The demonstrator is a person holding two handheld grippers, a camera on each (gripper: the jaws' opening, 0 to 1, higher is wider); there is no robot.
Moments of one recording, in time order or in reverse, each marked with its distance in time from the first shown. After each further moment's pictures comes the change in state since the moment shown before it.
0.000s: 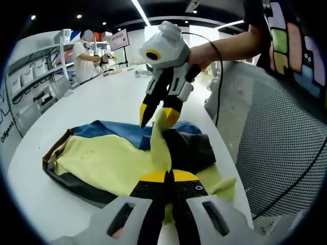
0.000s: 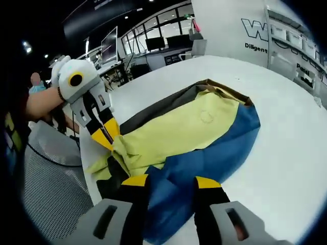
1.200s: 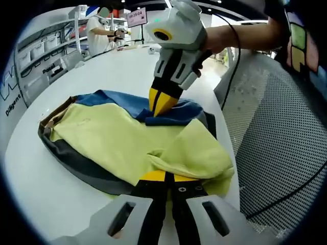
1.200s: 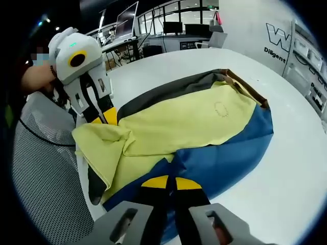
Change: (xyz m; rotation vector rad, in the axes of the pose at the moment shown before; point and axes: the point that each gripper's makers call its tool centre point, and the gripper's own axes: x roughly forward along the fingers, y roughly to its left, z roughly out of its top) left arm -0.005 -0.013 -0.037 -0.153 0.150 0.084; right arm 0.022 0.007 -0.008 -0.168 0.117 -0.008
